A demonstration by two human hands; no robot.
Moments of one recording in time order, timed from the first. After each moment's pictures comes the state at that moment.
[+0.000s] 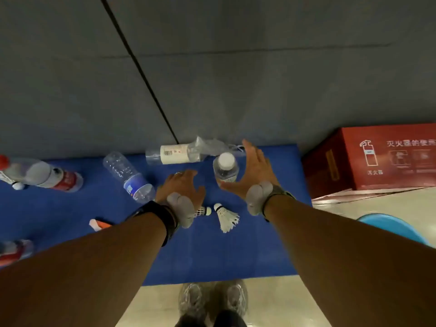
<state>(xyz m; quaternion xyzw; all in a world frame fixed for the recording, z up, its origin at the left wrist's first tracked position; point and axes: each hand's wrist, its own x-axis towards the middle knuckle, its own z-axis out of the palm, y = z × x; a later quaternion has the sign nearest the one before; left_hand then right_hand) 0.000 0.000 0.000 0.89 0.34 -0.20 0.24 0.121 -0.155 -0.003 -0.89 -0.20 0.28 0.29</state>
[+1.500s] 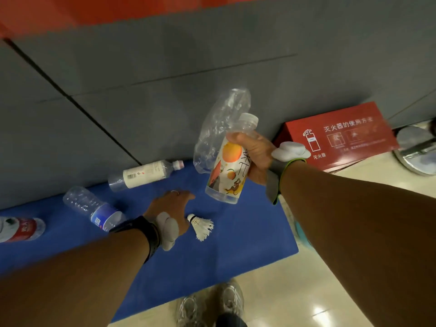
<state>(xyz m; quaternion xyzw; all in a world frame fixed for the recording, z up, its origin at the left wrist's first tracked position) 0.023 -0.029 0.031 0.93 0.10 -0.30 0.20 0.182 -0.204 0.077 -0.57 0.09 0.37 0.72</state>
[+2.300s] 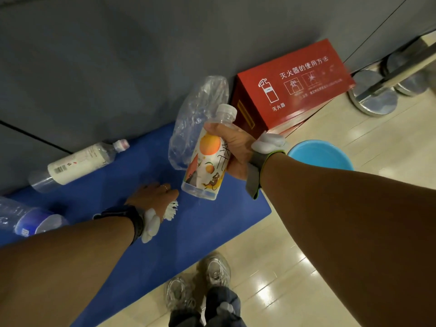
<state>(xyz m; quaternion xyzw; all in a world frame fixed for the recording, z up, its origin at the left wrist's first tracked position) 0.041 -0.068 -0.088 0.93 -0.16 -0.33 -0.01 0.145 -0.273 0.020 -0.53 0.20 0.34 0.75</state>
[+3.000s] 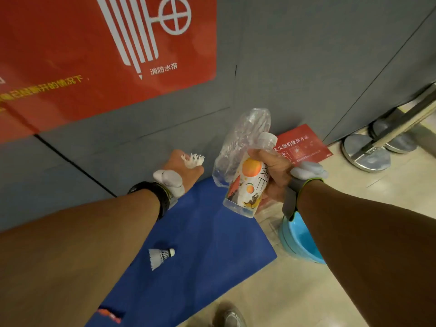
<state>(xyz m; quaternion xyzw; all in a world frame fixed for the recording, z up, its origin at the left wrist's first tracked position) 0.131 -0.088 0.163 0.87 0.14 -0.08 0.47 0.148 -0.309 0.192 -0.58 0.18 0.23 0.76</state>
